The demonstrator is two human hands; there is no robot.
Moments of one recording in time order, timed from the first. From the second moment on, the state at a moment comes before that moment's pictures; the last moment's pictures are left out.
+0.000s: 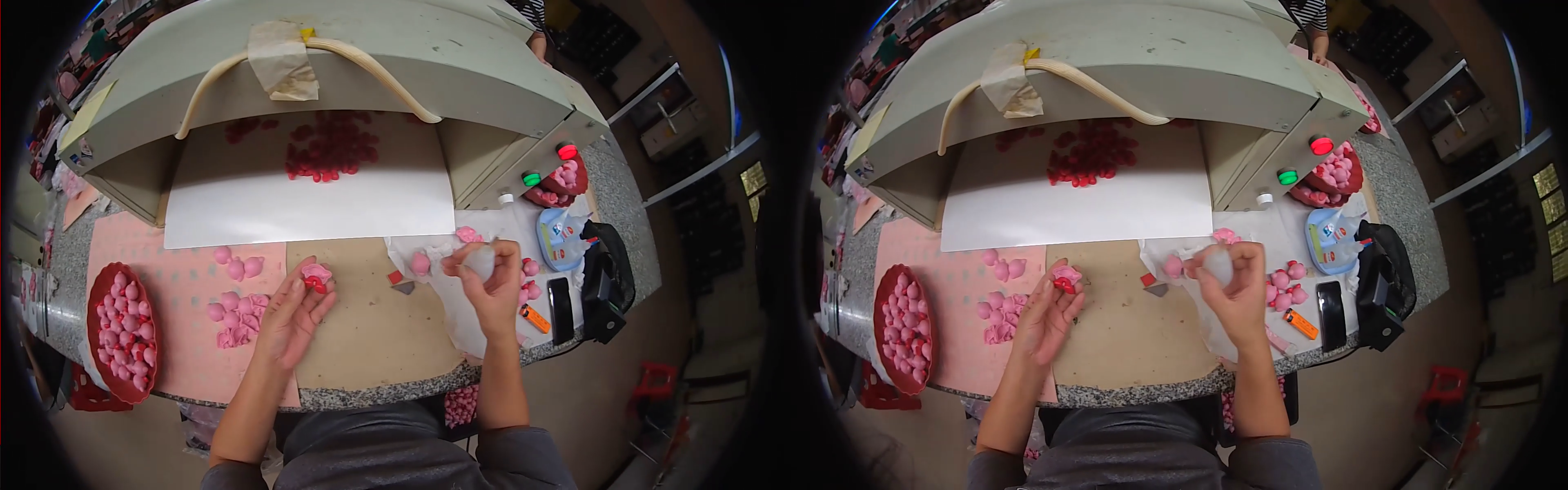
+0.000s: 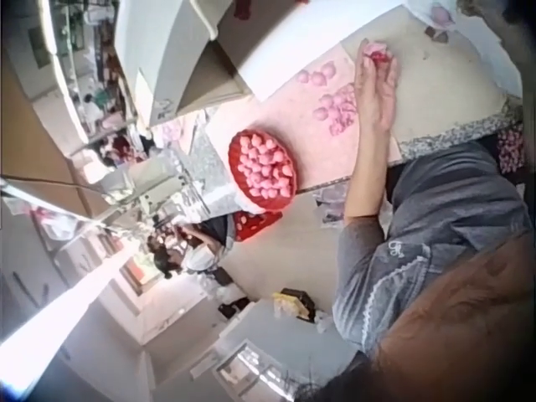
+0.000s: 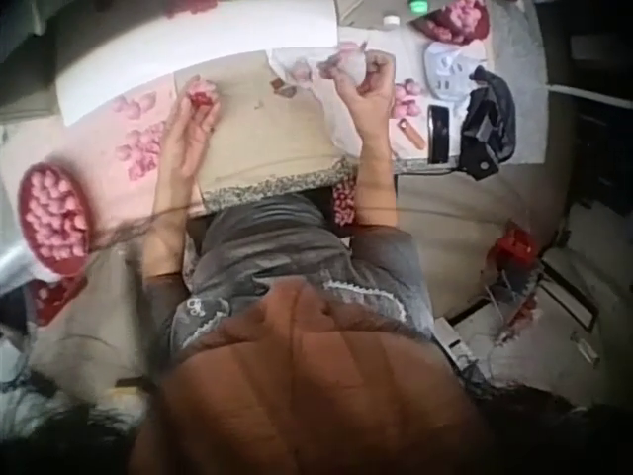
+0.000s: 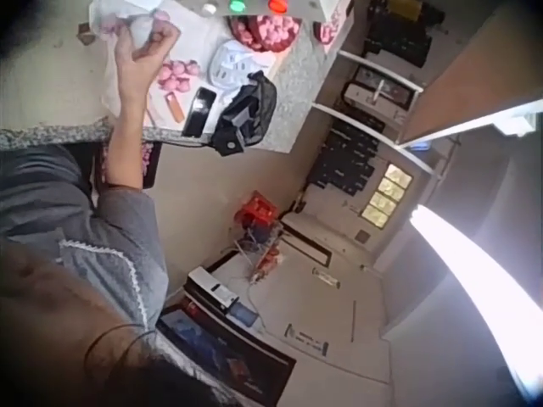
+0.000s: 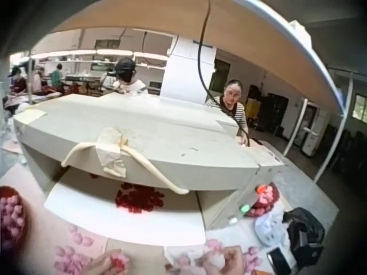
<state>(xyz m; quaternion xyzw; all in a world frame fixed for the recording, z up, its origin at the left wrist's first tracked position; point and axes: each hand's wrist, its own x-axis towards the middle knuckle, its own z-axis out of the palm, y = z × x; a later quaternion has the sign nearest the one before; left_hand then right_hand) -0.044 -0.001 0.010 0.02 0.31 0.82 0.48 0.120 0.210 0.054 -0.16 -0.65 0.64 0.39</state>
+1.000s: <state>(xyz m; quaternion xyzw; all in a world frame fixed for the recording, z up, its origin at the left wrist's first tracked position) -0.049 -0.005 0.008 0.01 0.29 0.82 0.49 0.107 0.170 0.032 -0.15 -0.91 0.38 0.10</state>
